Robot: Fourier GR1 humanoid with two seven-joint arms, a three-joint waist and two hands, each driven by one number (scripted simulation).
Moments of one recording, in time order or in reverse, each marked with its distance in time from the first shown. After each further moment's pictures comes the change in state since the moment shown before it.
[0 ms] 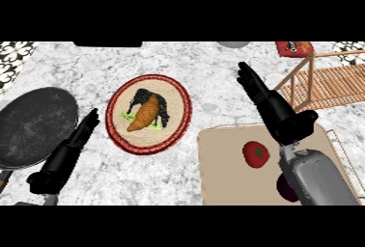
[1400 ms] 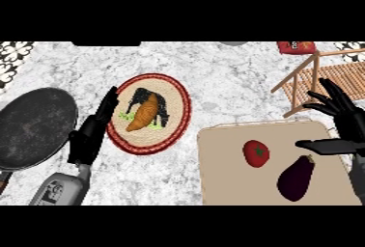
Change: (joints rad) left arm -0.192 -0.181 0.013 0.068 -0.066 0.124 0.198; right arm 0.128 -0.219 -0.342 0.359 -0.068 0.219 -0.411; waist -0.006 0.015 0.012
